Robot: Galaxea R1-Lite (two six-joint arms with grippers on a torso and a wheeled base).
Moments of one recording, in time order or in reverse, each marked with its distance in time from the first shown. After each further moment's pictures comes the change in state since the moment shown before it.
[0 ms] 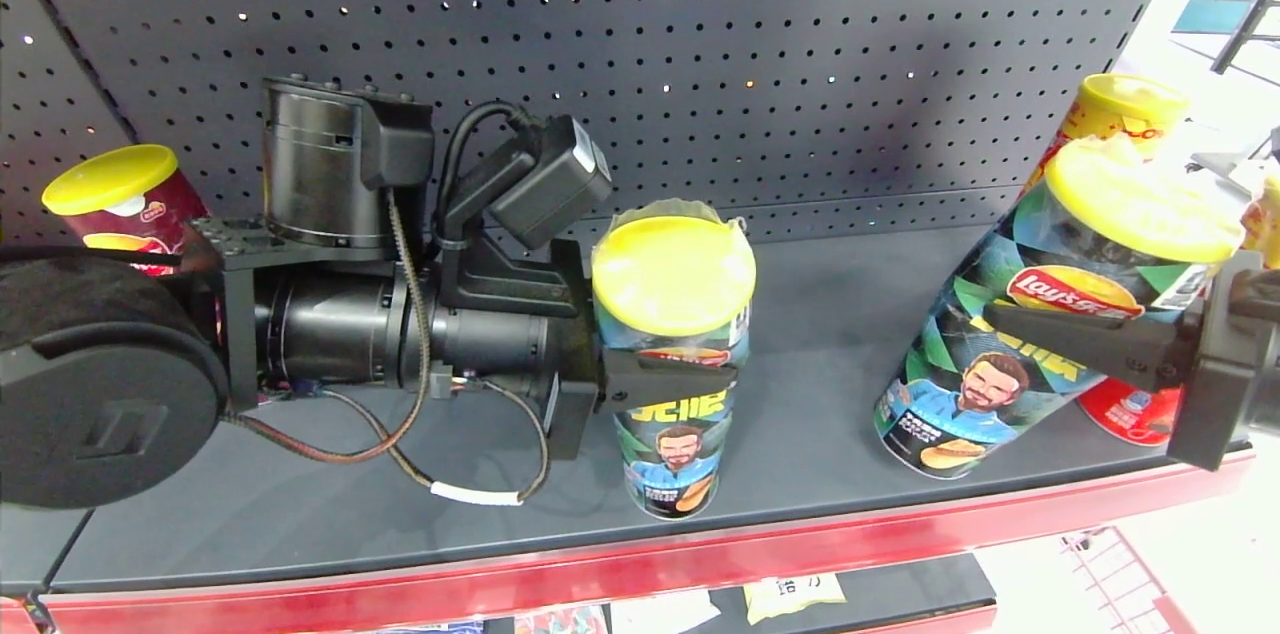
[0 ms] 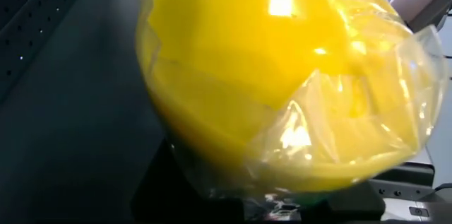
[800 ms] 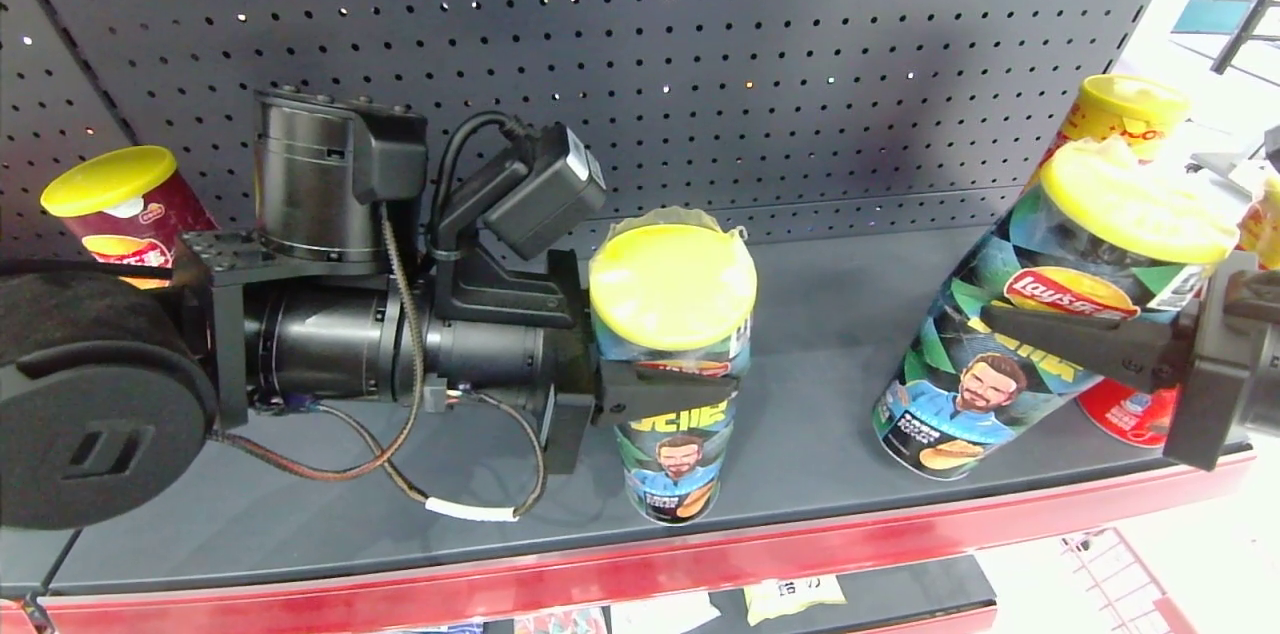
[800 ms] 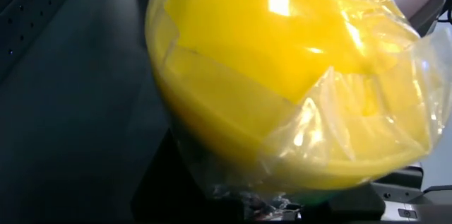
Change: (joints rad) left arm -0.005 -0.010 0.031 -0.004 0.000 -0.025; right arm 0.000 0.005 0.000 0.000 0.000 0.000
